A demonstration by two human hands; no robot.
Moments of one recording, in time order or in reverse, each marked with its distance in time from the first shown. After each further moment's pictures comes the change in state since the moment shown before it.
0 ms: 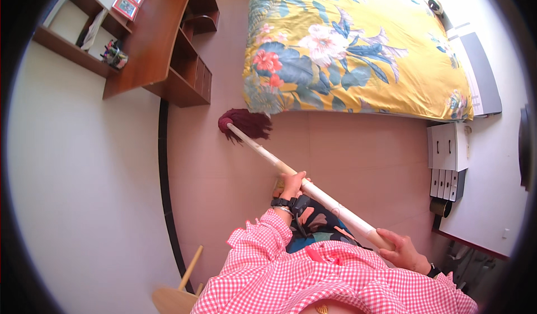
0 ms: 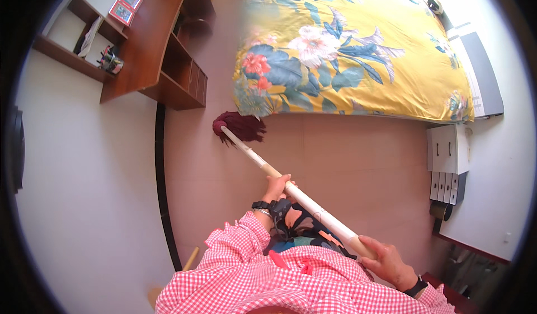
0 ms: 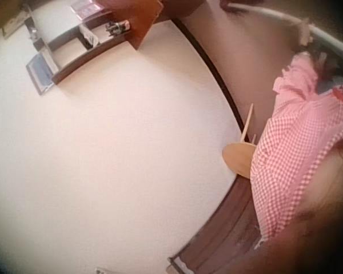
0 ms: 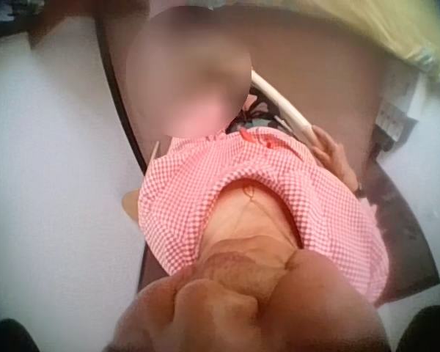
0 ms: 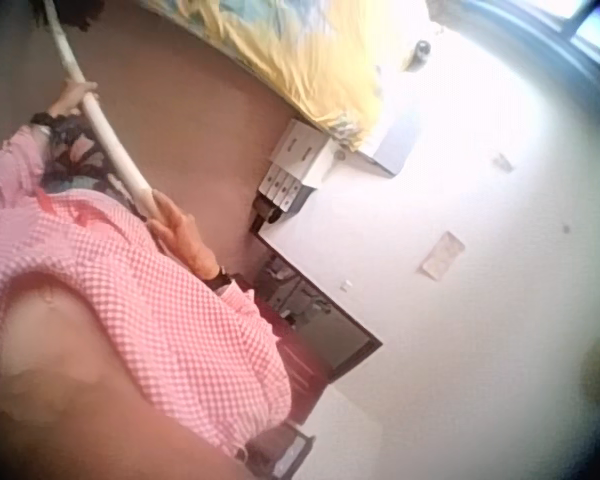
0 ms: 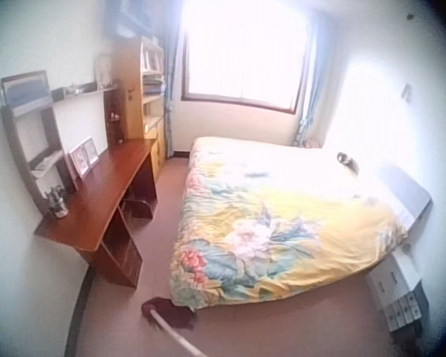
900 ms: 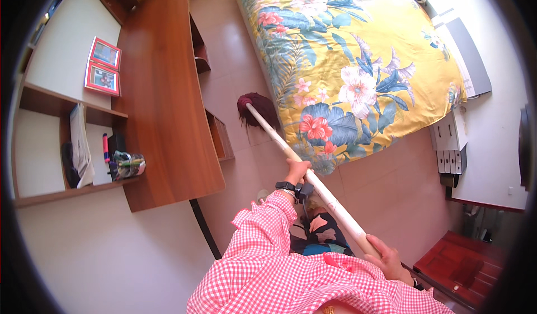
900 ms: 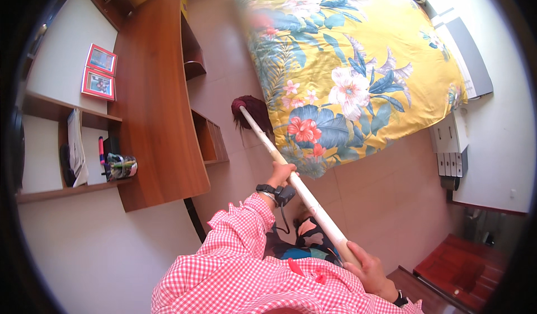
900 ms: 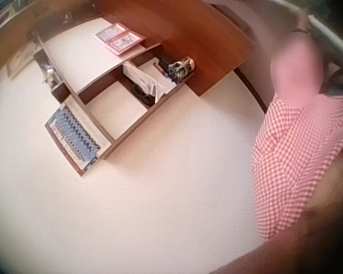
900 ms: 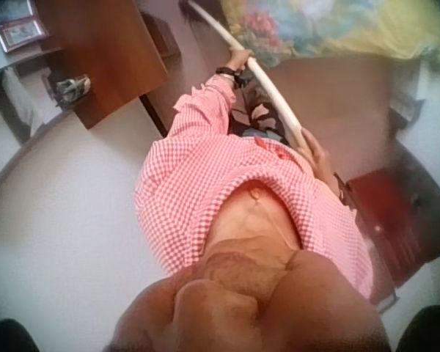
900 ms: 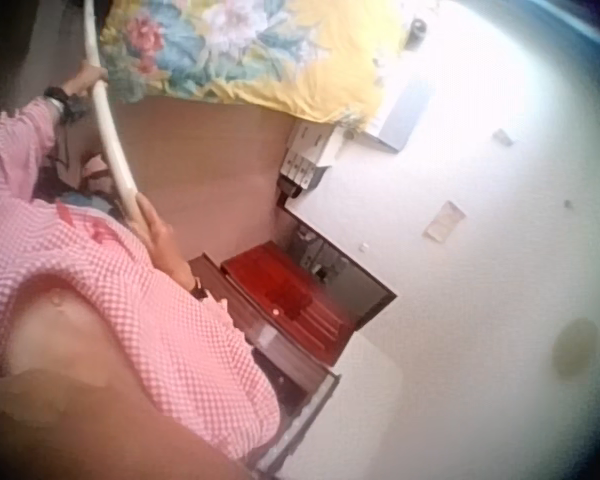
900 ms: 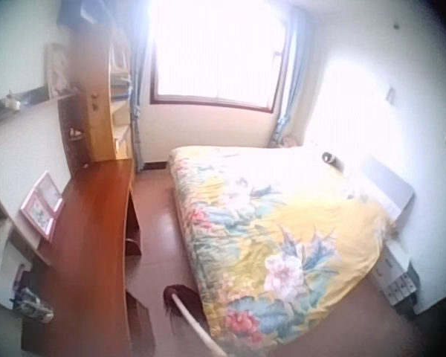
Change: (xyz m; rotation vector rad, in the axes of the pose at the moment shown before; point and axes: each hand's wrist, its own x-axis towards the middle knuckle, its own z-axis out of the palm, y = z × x) left_hand 0.108 0.386 0.010 0.485 -0.075 -0.038; right_hand 0.223 -0.329 0.041 0.342 0.245 0.266
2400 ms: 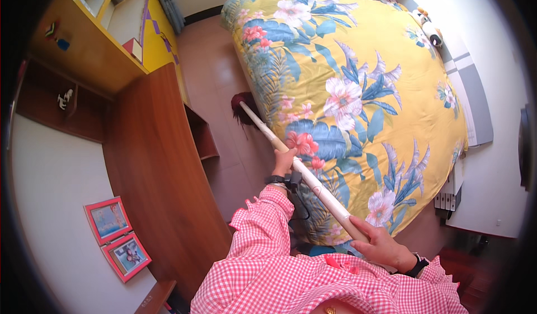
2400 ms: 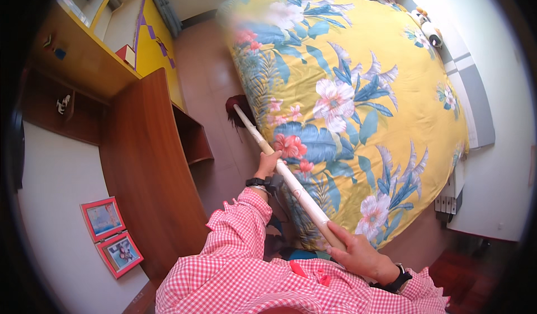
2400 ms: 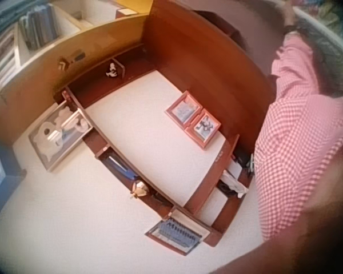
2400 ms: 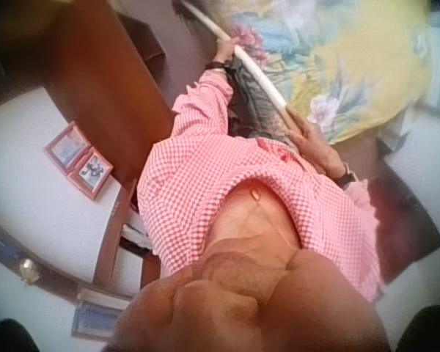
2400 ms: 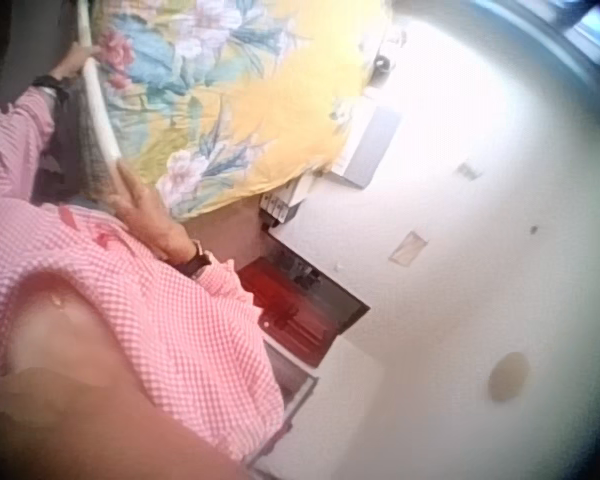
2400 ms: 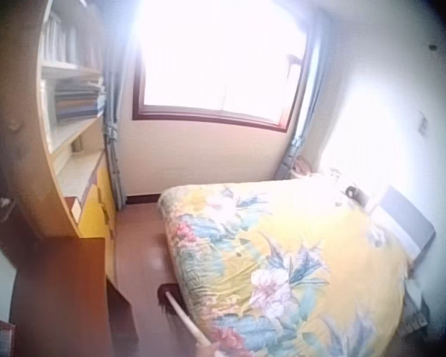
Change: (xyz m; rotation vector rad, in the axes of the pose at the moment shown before) left_hand 0.313 0.546 0.018 -0.140 -0.167 0.149; right_hand 0.487 -0.402 -0.150 -0.026 -0.185 -0.031
